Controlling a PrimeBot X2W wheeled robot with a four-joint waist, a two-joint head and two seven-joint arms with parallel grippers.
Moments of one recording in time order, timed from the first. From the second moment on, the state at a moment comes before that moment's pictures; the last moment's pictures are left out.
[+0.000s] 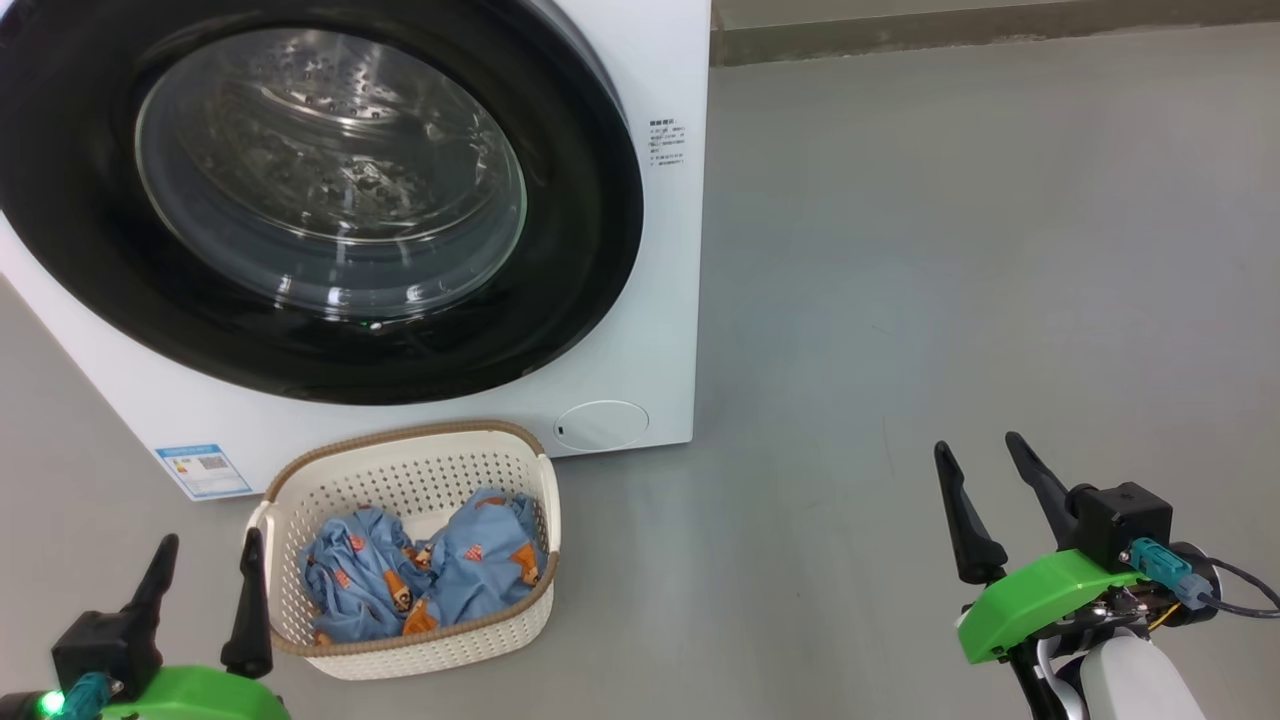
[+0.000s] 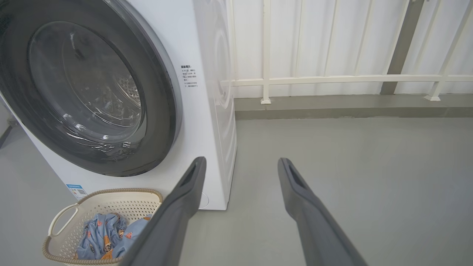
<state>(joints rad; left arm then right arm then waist) -0.10 0.16 0.03 0.34 -0.20 -0.04 -0.25 -0.22 -0.05 -0.06 0.36 0.11 0.13 -0.19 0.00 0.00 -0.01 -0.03</state>
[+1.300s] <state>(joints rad) -0.07 0.13 0.04 0.24 -0.15 -0.10 -0.25 -0.41 -0.05 -0.07 0.27 0.22 0.13 -0.17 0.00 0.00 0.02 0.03</state>
